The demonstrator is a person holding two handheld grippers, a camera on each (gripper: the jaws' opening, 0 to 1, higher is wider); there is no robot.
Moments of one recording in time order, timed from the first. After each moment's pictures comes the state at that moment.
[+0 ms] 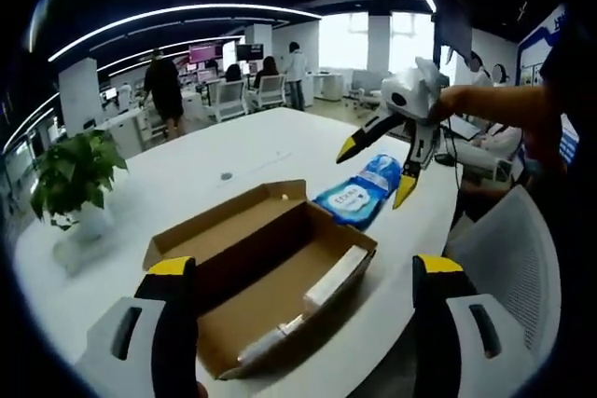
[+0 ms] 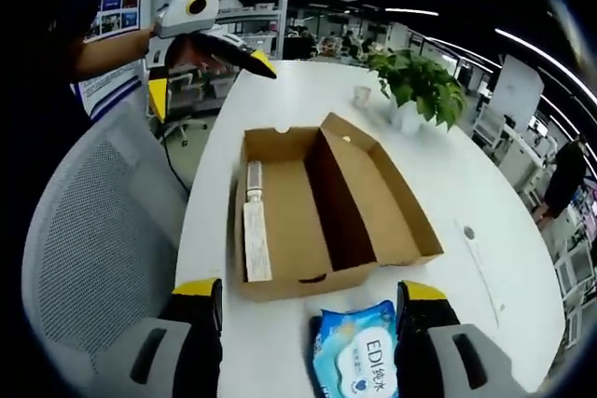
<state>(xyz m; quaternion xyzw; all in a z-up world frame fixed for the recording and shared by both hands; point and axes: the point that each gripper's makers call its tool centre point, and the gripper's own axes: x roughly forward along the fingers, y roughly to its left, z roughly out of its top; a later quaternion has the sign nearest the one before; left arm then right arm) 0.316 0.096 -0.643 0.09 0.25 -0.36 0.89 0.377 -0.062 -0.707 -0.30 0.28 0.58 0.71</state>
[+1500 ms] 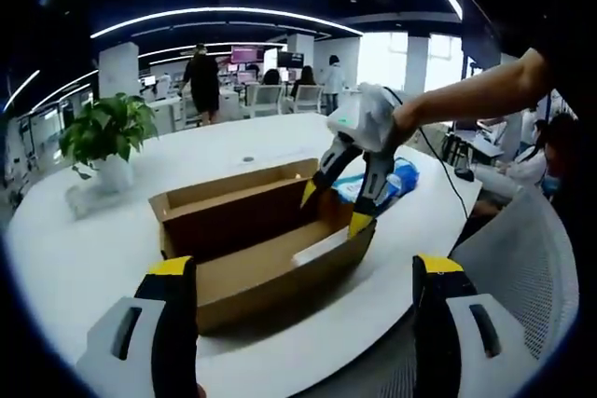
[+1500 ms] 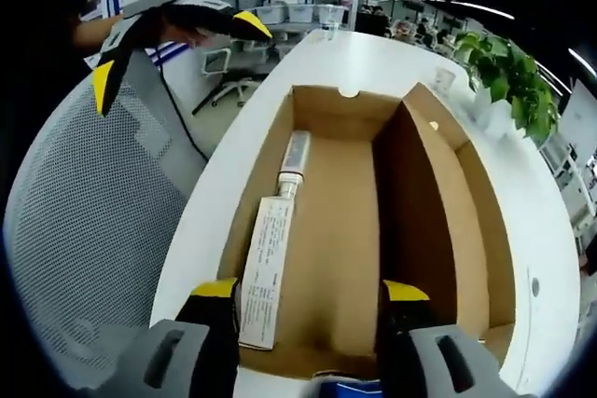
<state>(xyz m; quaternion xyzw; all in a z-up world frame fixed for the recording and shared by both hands) 0.276 0.112 -0.686 0.04 0.23 -0.28 0.93 0.367 0.018 -0.794 -0.35 0.31 0.66 0.58</state>
